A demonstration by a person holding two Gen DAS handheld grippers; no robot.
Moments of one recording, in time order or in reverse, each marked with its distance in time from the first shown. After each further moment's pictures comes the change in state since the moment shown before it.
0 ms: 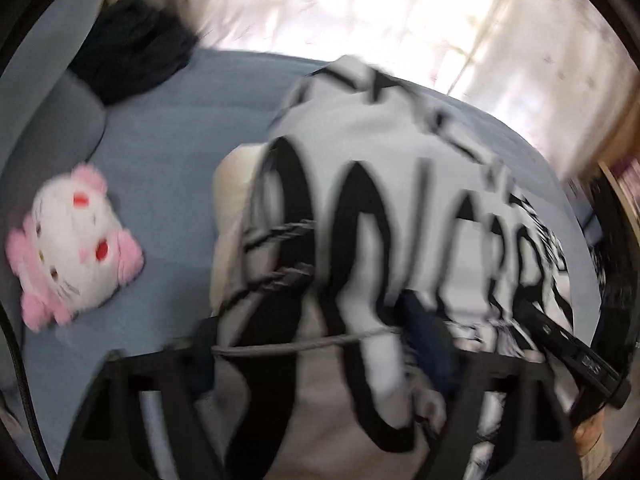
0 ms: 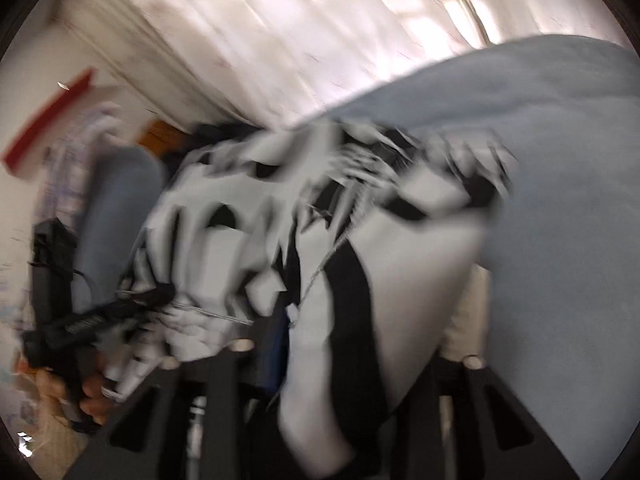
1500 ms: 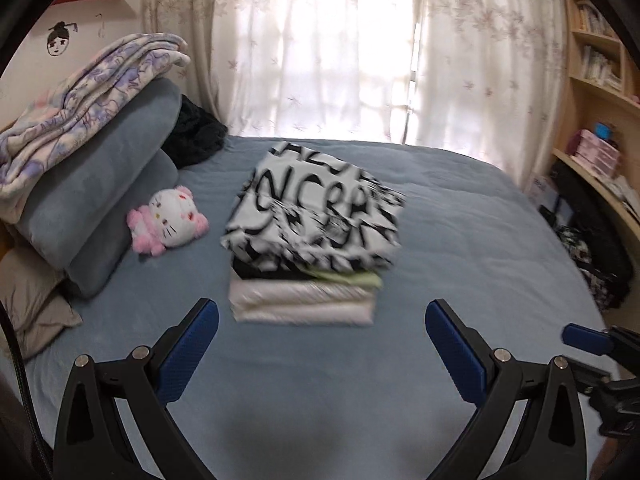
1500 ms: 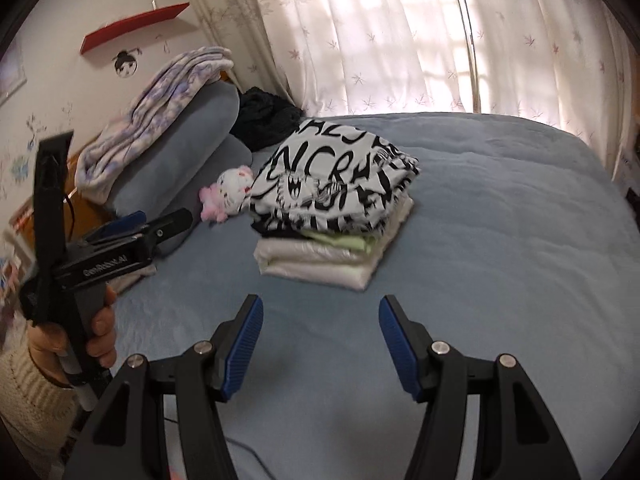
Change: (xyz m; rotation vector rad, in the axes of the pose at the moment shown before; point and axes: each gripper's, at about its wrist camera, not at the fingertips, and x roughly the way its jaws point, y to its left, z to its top) left arm -0.326 -0.167 -0.293 0.136 -0.319 0.120; right arm -0.357 0.145 -0.205 -0.371 0.015 -0.197
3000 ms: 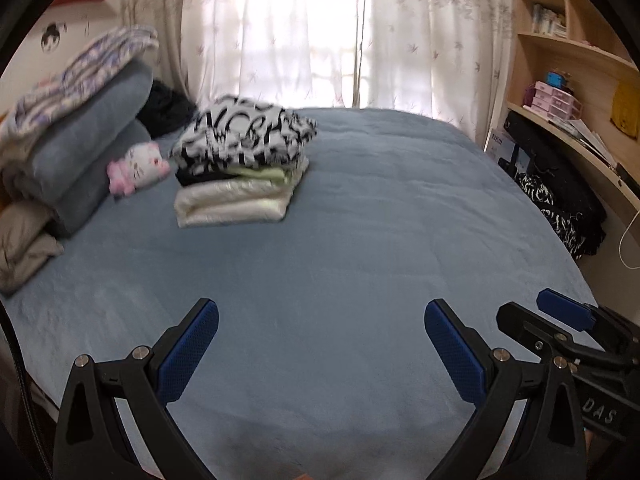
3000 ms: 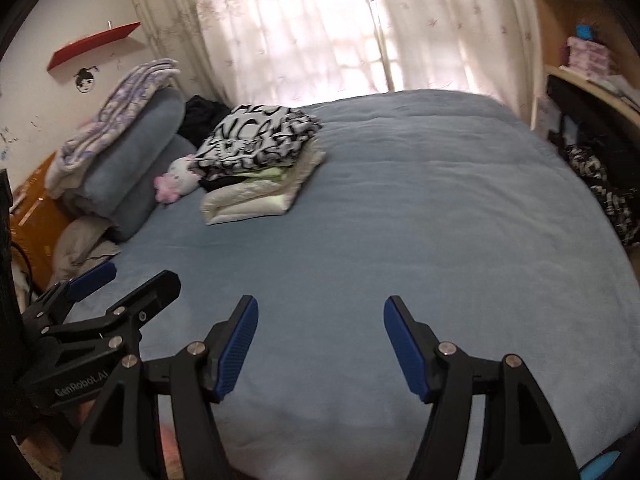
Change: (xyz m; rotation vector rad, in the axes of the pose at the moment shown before) left arm -0.081 -0.144 -0.188 0.041 0.061 -0.045; right arm -0.093 -0.045 -0.182 0.142 -0.077 -0.220
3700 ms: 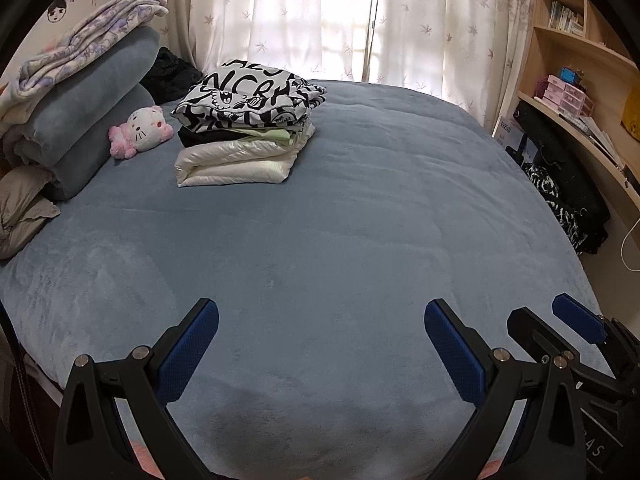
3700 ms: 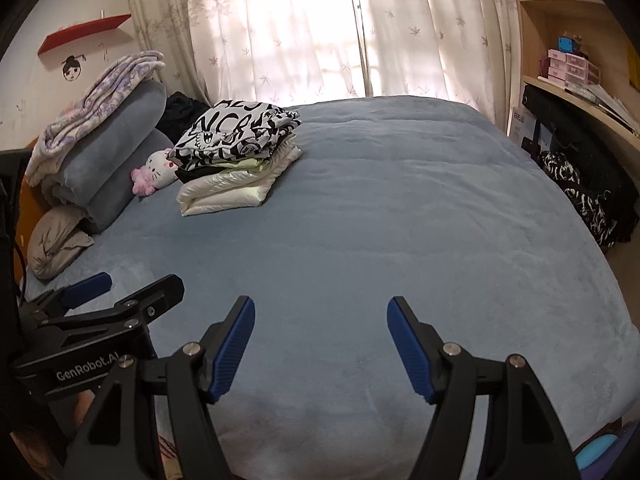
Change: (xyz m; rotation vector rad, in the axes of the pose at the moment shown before) left arm 0.011 0.002 -0.025 -0.048 0.073 0.006; right arm -0.004 0.006 -0.029 -0.025 -0.009 -0.086
